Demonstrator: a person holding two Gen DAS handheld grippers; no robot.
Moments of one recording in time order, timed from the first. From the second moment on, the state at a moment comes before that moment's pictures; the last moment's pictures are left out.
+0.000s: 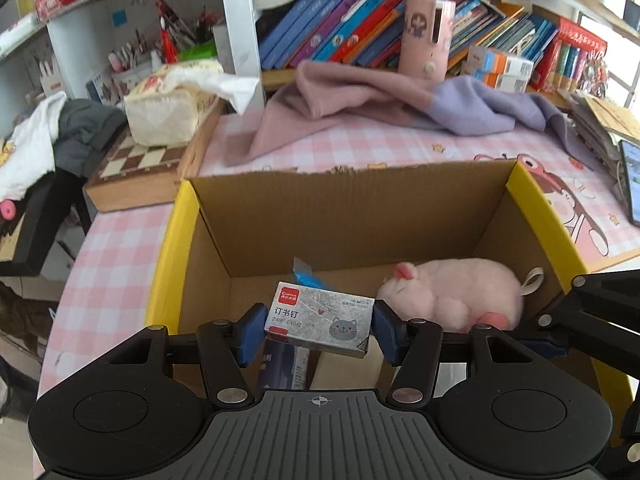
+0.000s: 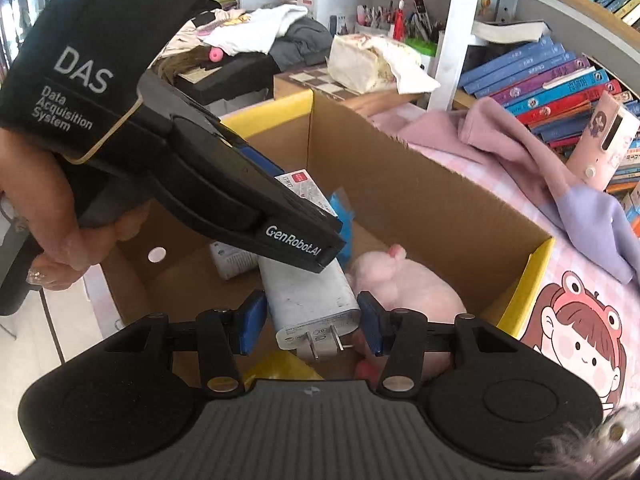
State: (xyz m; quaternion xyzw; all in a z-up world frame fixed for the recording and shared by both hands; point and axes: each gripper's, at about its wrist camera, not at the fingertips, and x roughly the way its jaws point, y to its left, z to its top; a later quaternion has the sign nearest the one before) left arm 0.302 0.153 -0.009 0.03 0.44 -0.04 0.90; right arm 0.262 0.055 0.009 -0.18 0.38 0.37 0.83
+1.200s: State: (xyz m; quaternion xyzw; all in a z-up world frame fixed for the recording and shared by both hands) left arm 0.173 0.145 0.090 0.00 0.25 0.00 0.97; right arm 0.197 -0.021 0.090 -0.12 0.23 0.28 0.93
